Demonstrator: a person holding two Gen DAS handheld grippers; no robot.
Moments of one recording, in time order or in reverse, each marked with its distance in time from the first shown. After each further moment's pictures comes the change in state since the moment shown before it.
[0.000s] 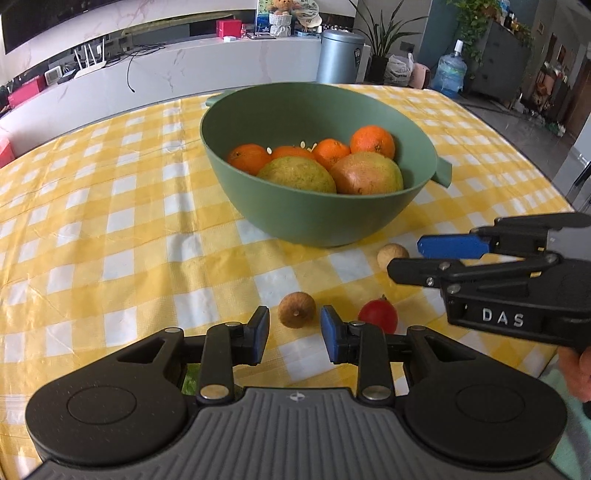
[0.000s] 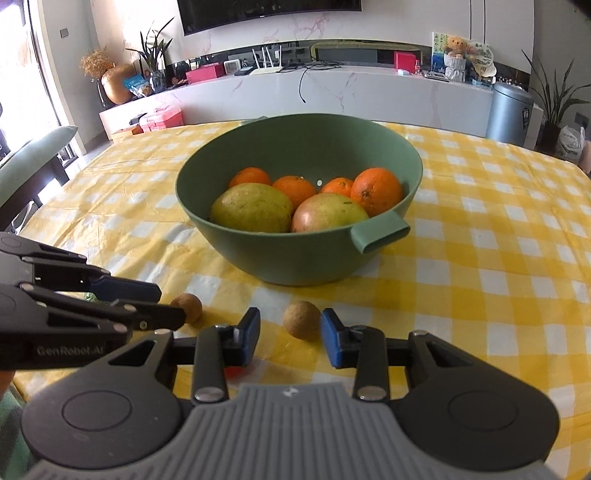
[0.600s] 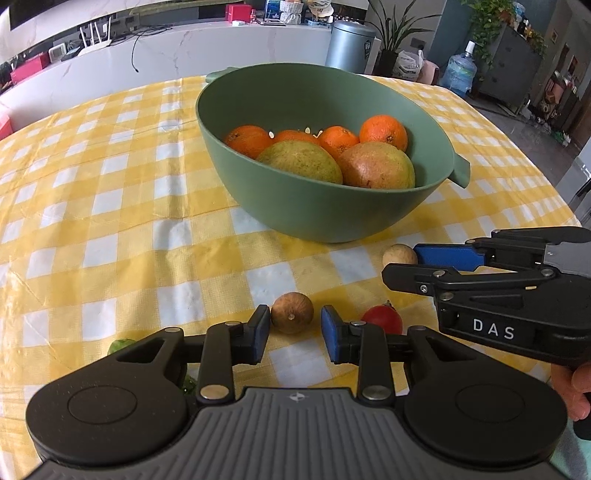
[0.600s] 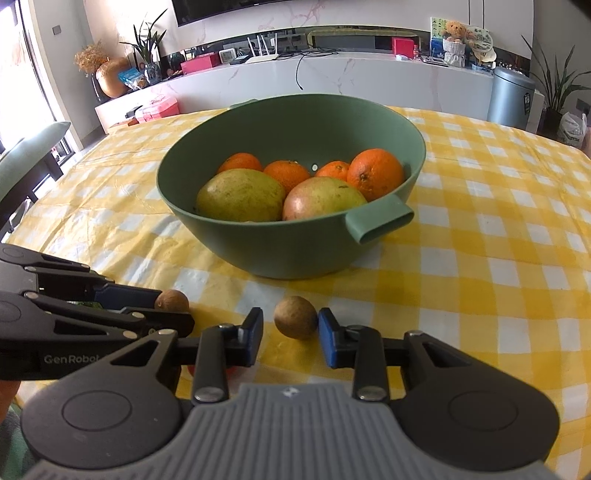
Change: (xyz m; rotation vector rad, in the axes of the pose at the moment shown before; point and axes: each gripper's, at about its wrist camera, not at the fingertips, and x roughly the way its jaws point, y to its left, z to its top) left arm 0.020 0.002 0.005 -0.054 0.031 -0.018; right arm 0.019 -0.006 -0.001 0.019 0.046 0.001
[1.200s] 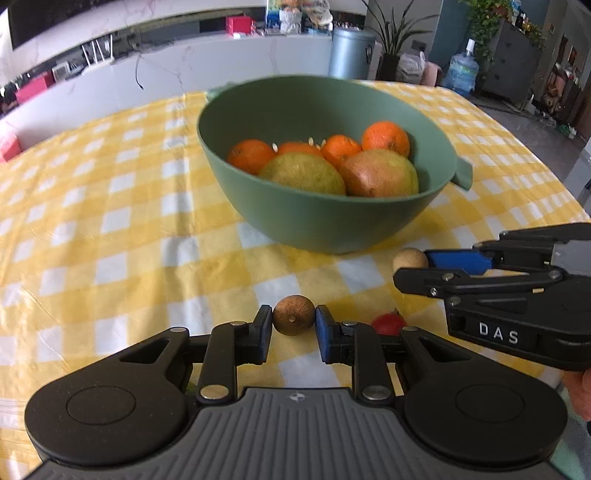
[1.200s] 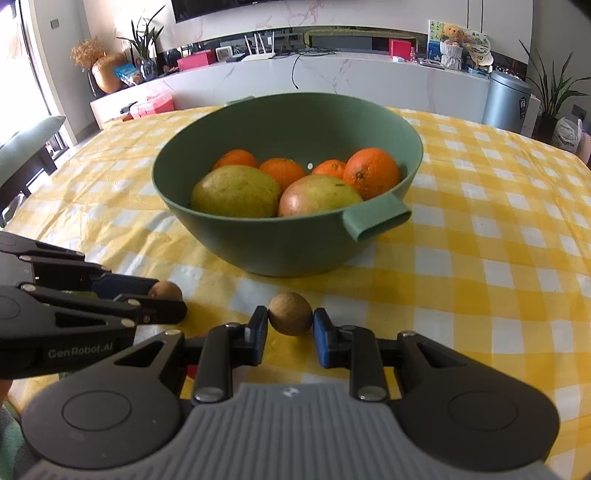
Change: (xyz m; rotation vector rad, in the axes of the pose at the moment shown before) left arm -0.006 -0.007 0.002 0.031 -0.045 0.049; right arm -0.001 0.002 -0.002 -0.014 -0.006 -0.021
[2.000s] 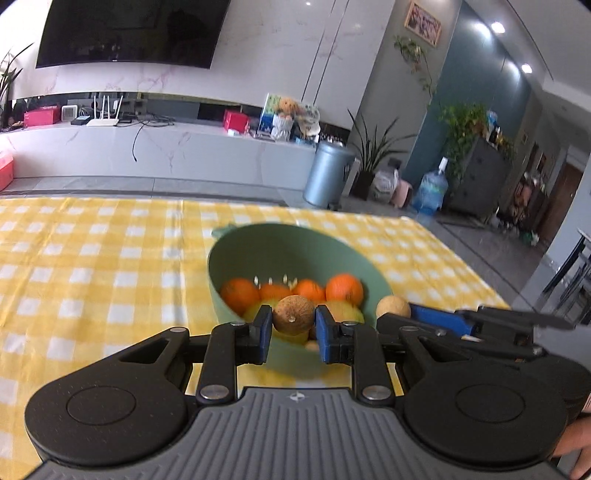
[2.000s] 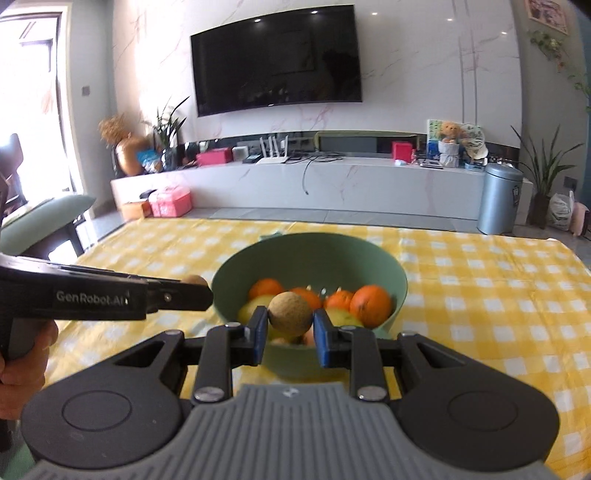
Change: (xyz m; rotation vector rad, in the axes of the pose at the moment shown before) left arm -0.061 0.020 0.029 -0.136 -0.356 -0.150; right arm -0.081 0.016 0.012 -0.021 -0.353 0.014
